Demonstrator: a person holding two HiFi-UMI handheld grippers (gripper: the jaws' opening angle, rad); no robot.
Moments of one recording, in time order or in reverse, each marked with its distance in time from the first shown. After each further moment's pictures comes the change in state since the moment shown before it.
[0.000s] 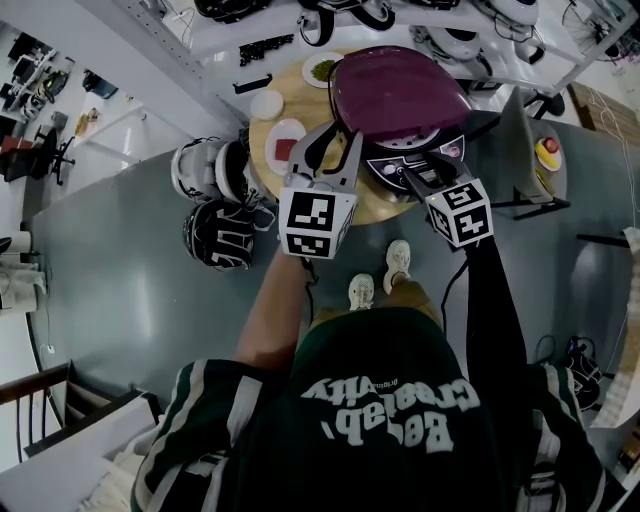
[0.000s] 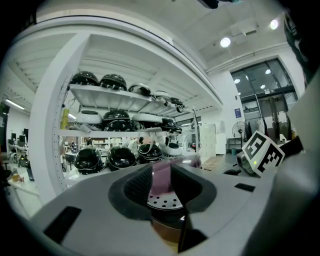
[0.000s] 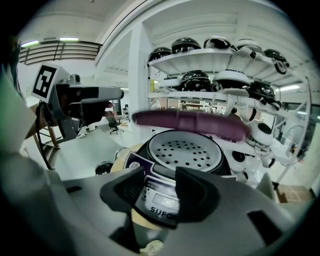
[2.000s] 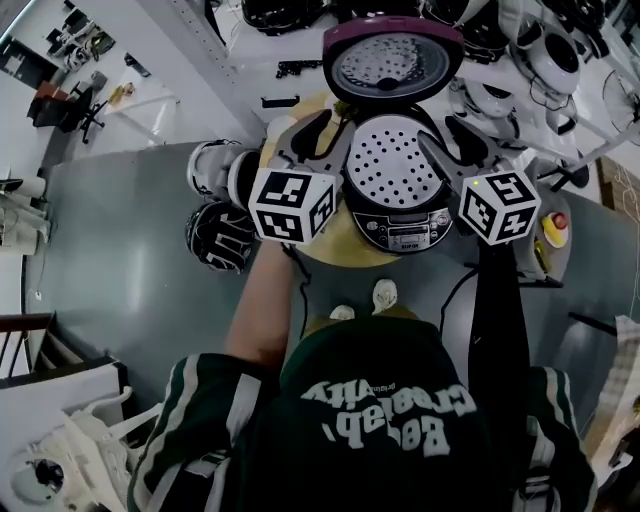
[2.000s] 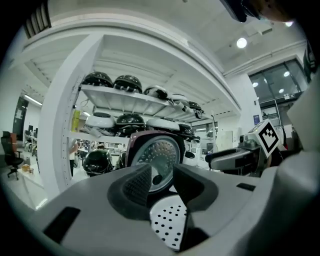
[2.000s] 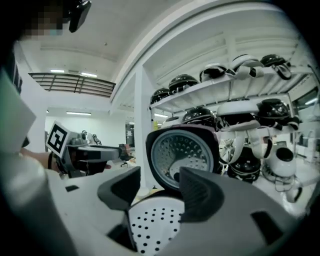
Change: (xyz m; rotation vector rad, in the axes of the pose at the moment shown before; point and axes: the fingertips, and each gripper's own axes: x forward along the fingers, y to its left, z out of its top) left arm 0.069 0.050 0.066 -0.105 -0.035 0.150; right arm -0.019 -0.102 0.183 0.007 -0.411 0.175
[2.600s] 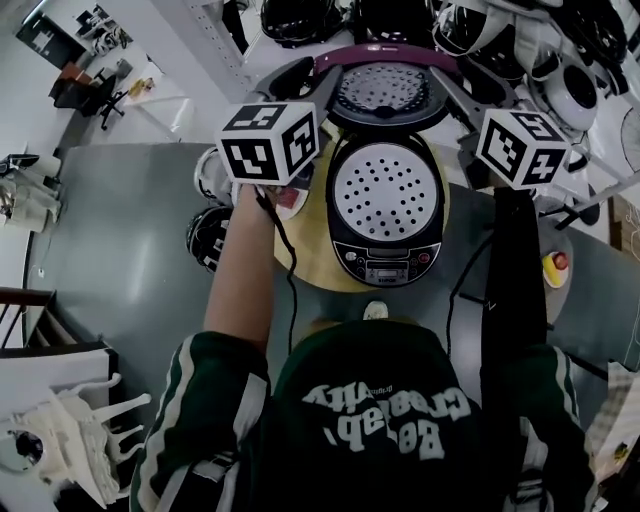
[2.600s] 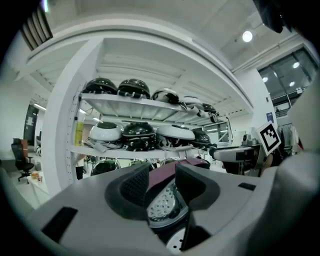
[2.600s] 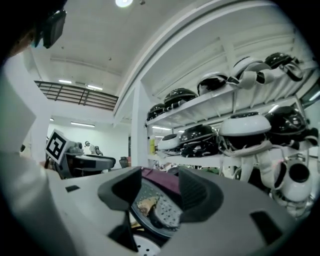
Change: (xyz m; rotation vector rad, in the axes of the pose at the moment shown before) left arm 0.078 0.040 0.091 0.009 -0.015 0.128; right arm 0.052 -0.094 0.116 0.000 -0.155 0.060
